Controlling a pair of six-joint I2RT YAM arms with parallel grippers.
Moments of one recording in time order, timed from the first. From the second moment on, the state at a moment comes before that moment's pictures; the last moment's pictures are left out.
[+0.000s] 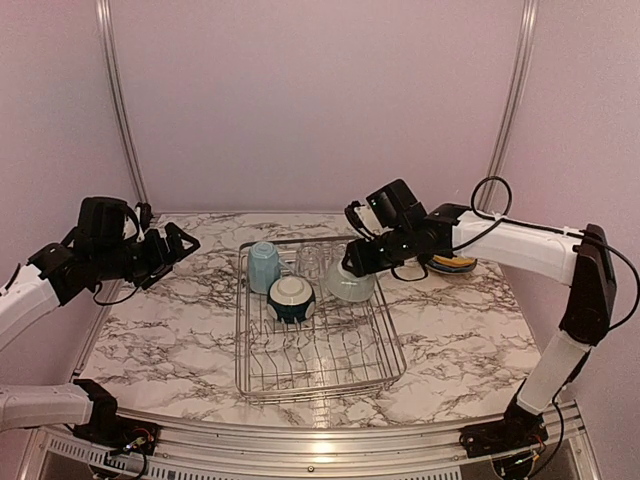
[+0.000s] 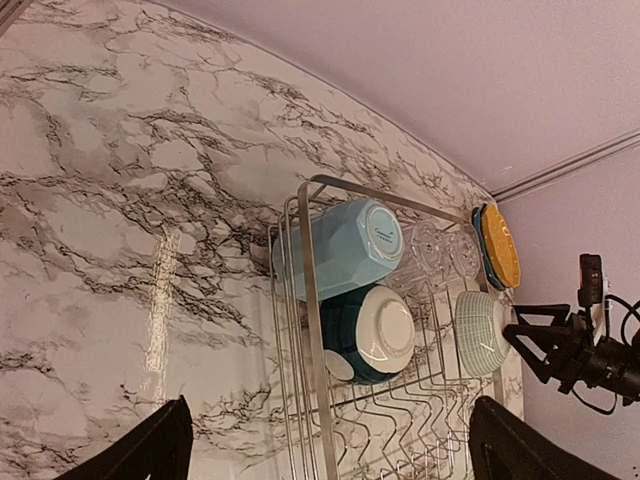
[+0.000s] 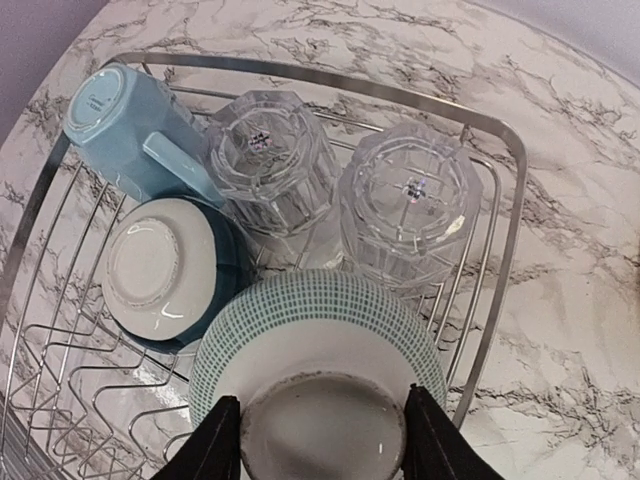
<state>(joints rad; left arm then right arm) -0.42 0.95 0.87 -0.50 0.11 -0.76 0.77 1.71 1.40 -0.56 0.08 0.28</state>
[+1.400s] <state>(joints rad) -0.85 1.39 0.87 0.45 0.37 -1.25 0.75 1.57 0.93 0.55 -0.55 0.95</state>
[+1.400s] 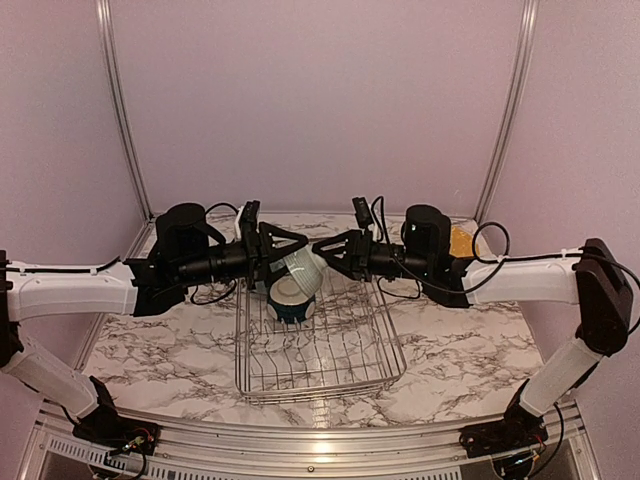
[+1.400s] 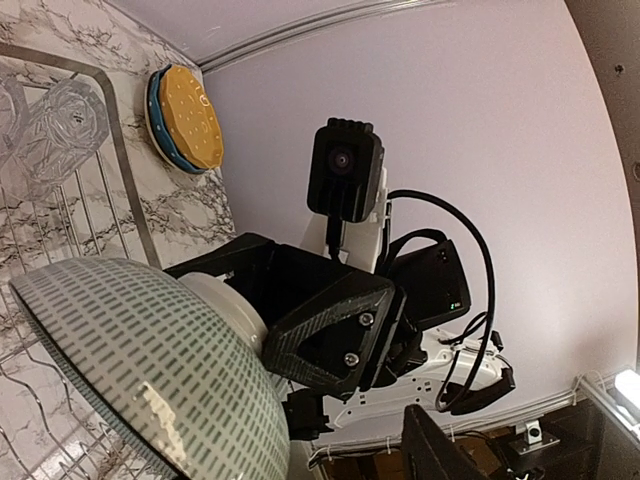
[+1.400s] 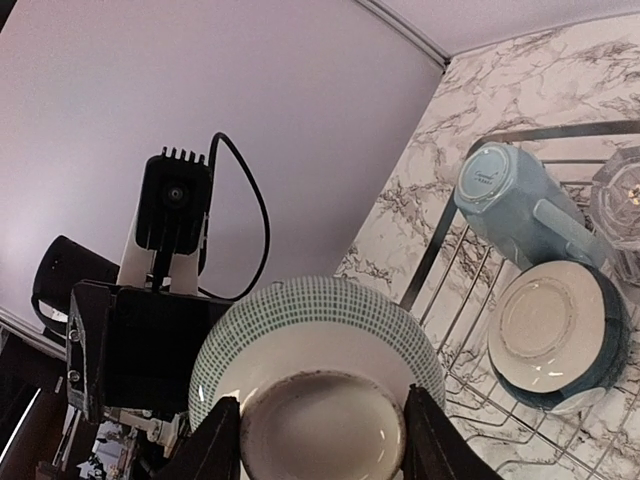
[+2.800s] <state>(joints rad) -0.70 1.16 1.11 -0.50 -0.09 -0.68 0.75 1.44 1.04 0.04 -0.31 0.62</state>
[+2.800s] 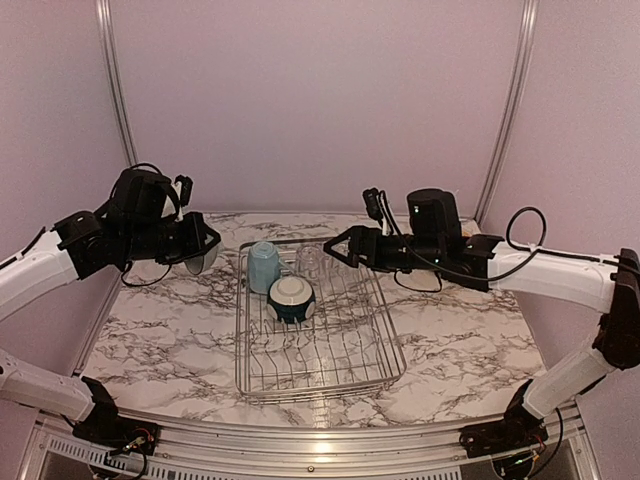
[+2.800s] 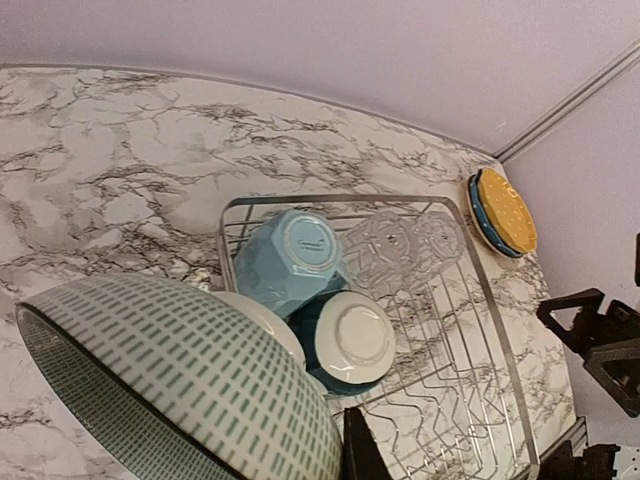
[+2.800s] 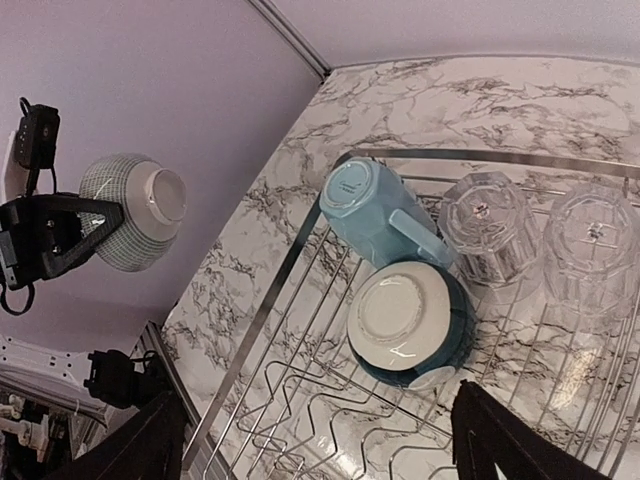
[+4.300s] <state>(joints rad) -0.27 1.94 1.35 -0.76 -0.37 -0.33 0.83 1.51 1.25 -0.45 0.19 0.45</state>
